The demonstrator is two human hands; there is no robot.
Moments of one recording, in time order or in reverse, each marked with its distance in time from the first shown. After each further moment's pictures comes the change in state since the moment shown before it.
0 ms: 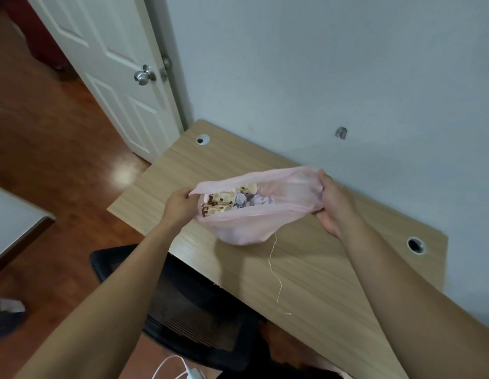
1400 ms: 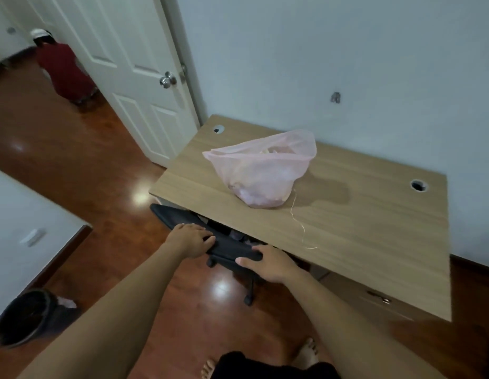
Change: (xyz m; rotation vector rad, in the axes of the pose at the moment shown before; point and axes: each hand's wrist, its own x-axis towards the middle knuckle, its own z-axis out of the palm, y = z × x) left_hand -0.189 -0.129 -0.091 1.290 -0.410 0.401; right_hand -0.254 0.251 0.044 -1.193 -0.487 -0.069
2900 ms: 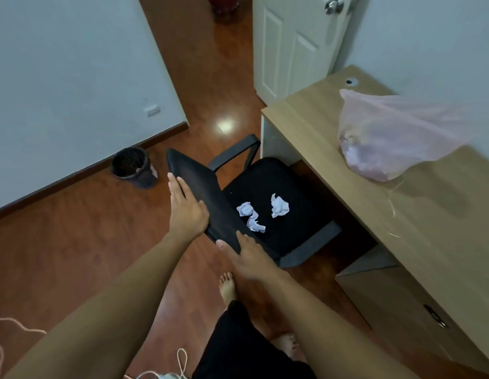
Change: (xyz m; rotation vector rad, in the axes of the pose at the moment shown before) left_hand -0.263 -0.054 0.225 -0.812 0.573 -0.791; right_hand -0.086 -0.061 0.273 -0.249 -0.371 -0.210
